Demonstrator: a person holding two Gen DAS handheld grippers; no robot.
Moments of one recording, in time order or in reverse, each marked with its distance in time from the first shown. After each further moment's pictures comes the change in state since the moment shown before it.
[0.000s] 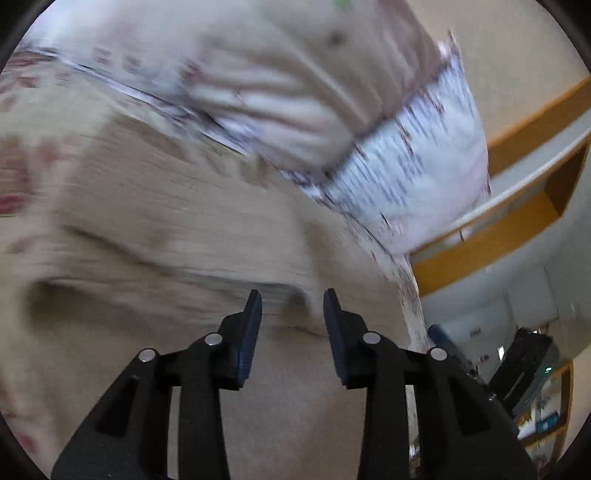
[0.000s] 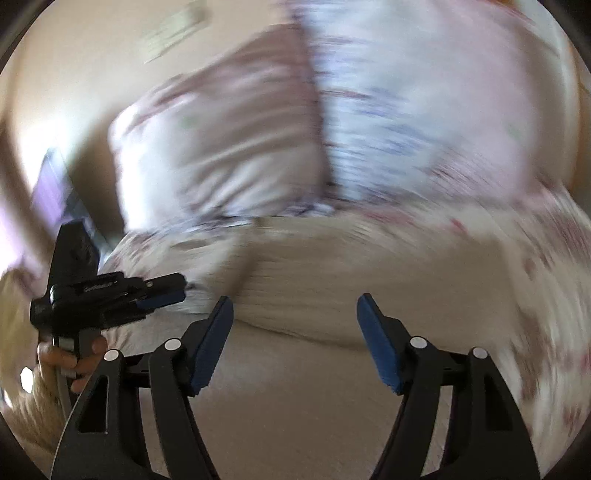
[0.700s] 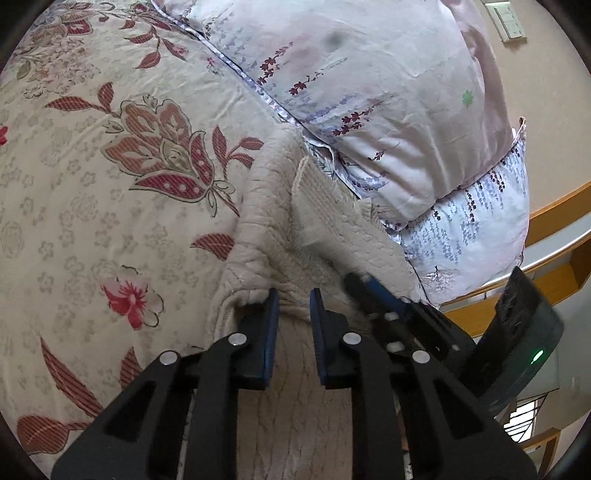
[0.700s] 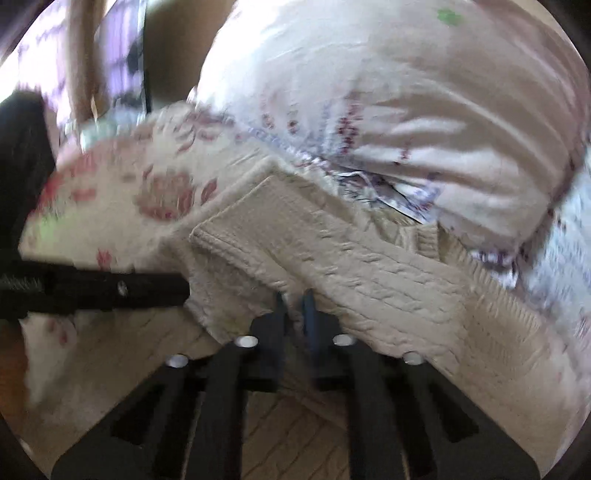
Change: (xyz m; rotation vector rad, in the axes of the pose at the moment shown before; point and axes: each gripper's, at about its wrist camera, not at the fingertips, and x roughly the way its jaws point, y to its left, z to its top) left arm -0.036 0.085 -0.001 -0.194 -0.065 0.105; right arm 0.154 0.123 0.013 -0.316 0.186 0.020
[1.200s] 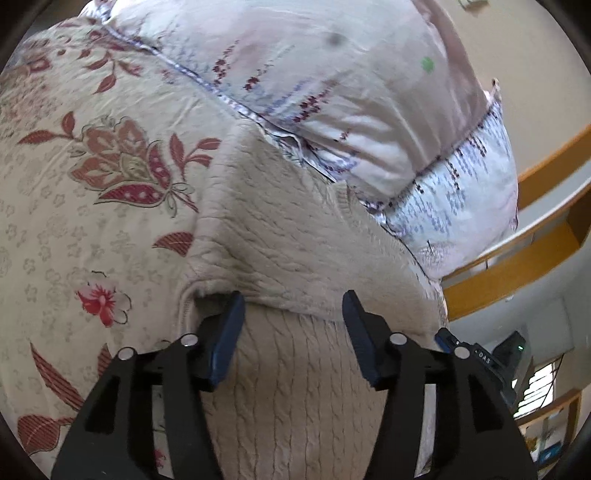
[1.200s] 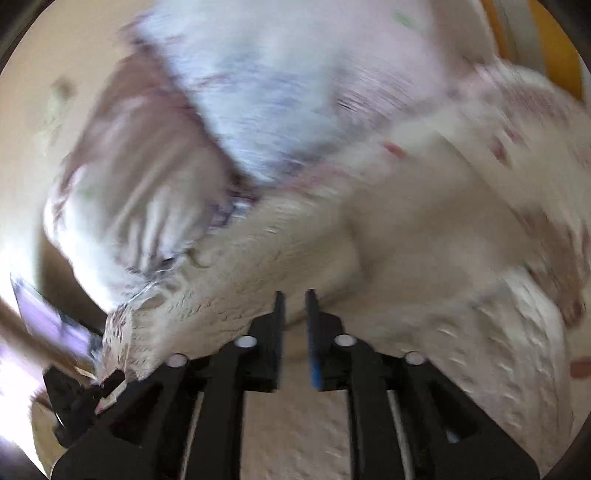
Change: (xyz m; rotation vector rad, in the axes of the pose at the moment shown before) left arm 0.006 -0.029 -0.007 0.145 0.021 -0.016; right arm -0.138 -0.214 -0.166 1.073 -0.154 -0.045
